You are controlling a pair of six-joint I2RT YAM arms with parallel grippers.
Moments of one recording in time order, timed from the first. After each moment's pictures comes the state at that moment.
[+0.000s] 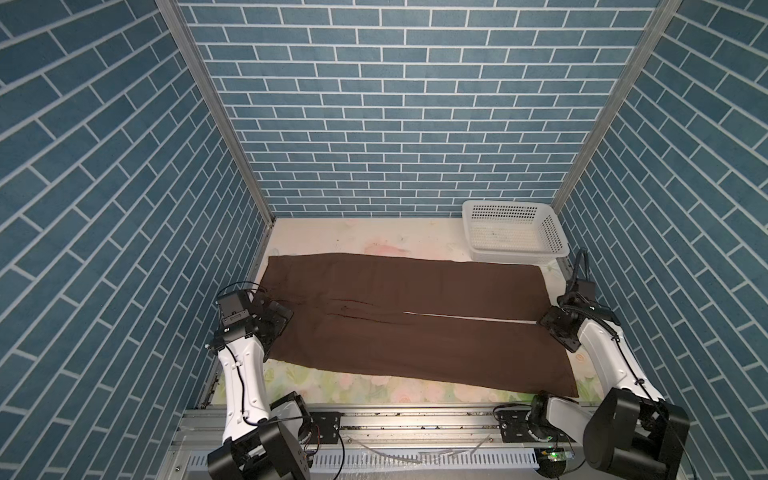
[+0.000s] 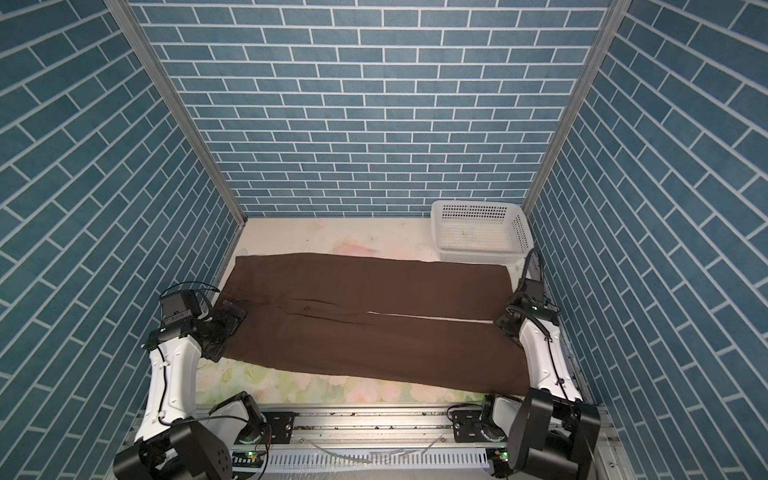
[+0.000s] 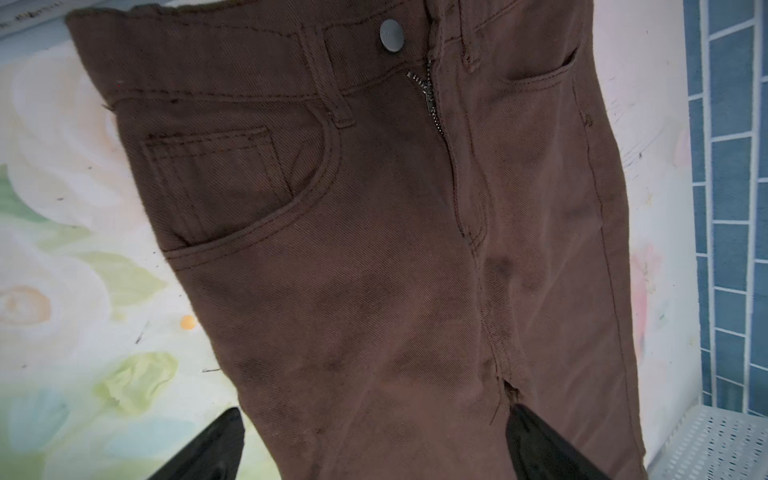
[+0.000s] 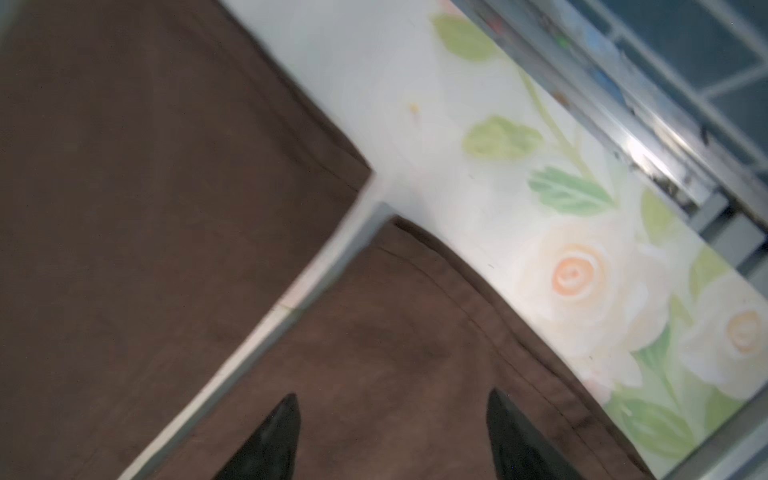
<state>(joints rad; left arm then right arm) 0.51 0.99 0.72 -0.81 0.26 -0.65 -0.31 1.11 0.69 -0.81 0.08 0.55</state>
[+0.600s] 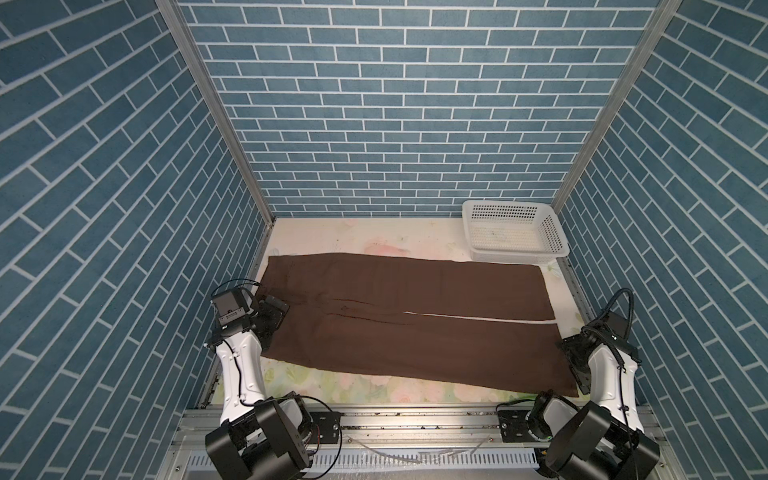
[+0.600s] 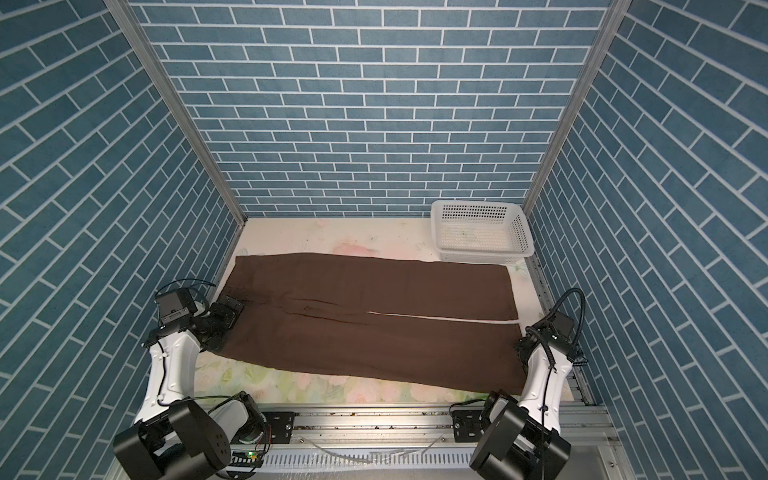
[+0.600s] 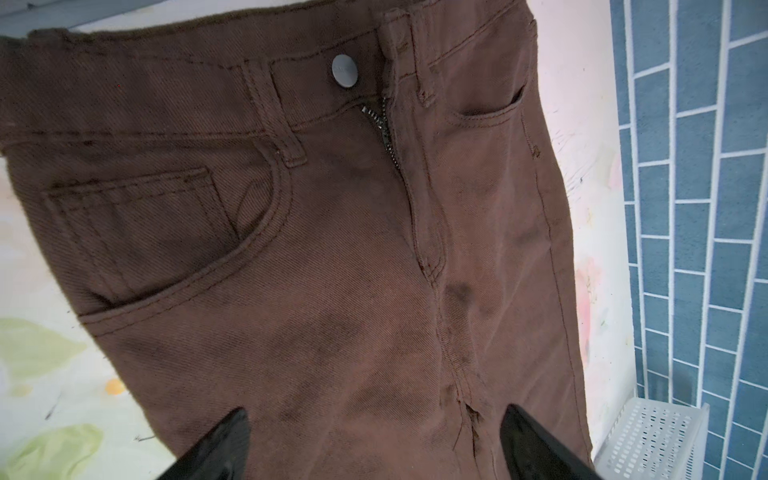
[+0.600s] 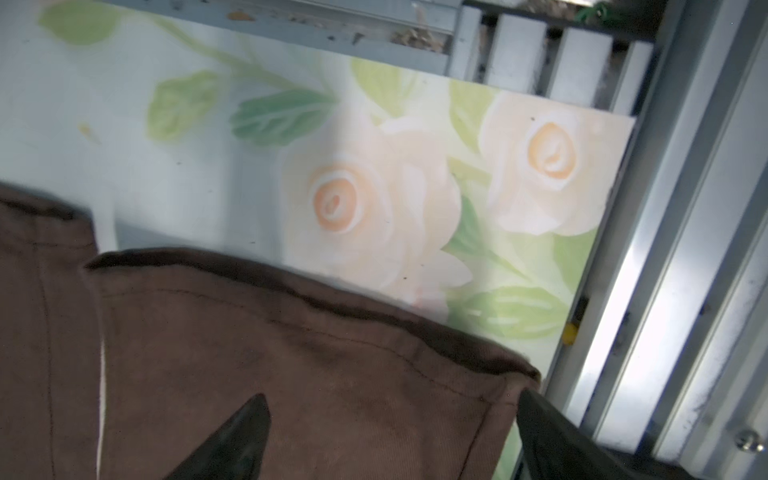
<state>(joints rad) 0.55 1.04 0.68 -0.67 0.35 -0.65 -0.62 0.95 0.54 -0.89 0.07 0.70</state>
